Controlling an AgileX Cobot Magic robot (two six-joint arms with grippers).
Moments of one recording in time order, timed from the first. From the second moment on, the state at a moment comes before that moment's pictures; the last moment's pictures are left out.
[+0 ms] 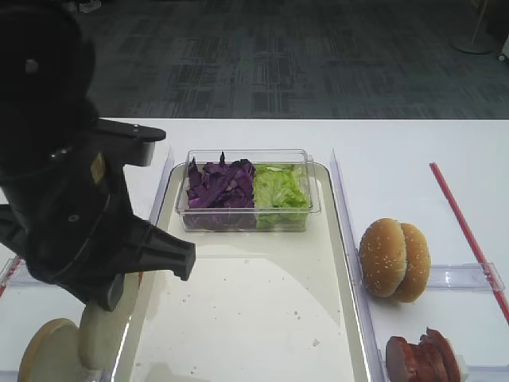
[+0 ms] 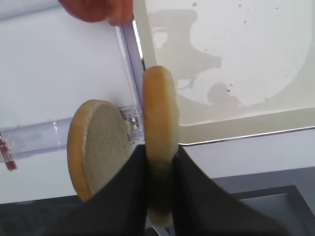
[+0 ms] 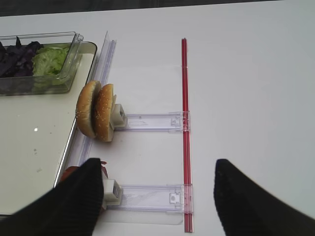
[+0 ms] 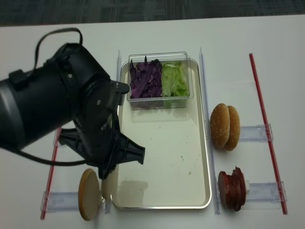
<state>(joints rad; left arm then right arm) -0.75 1.47 -1.06 0.09 1.21 -0.61 0.03 -0.02 -0.49 0.04 1.11 0.07</state>
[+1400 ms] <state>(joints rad) -0.38 1.35 -0.78 -0.91 0.84 0.32 0.03 -0.02 -0.49 0.04 1.12 0.07</state>
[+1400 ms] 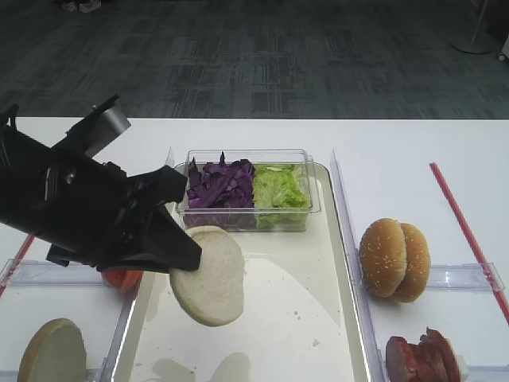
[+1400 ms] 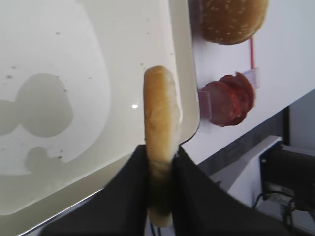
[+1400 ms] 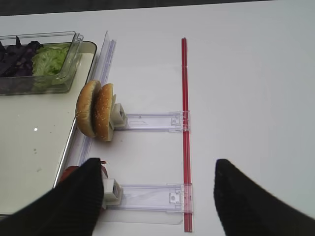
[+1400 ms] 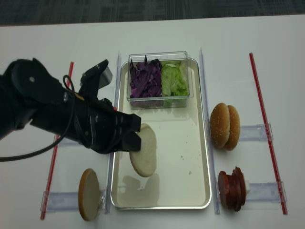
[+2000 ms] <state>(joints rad) -0.32 1.57 -0.62 -1.54 1.00 0.92 0.03 -0.02 -0.49 0.04 1.11 0.07</state>
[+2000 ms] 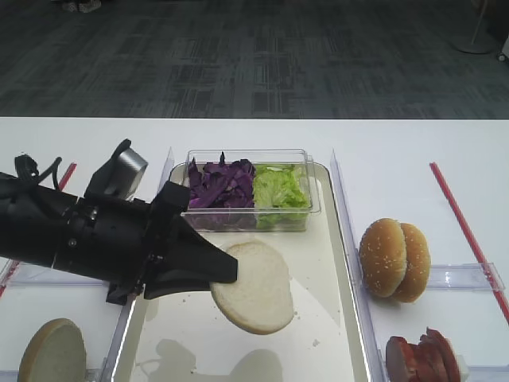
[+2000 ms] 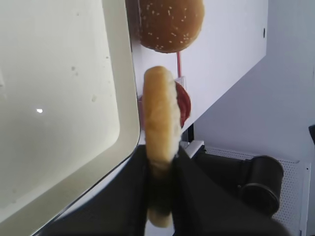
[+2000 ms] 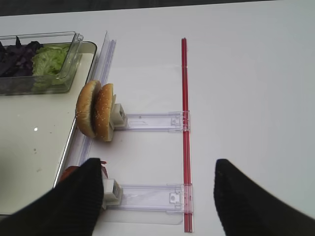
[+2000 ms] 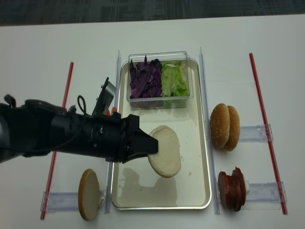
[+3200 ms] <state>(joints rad) -0.38 1.83 -0.66 -1.75 0.98 1.06 0.03 -0.02 -0.49 0.04 1.11 0.07</state>
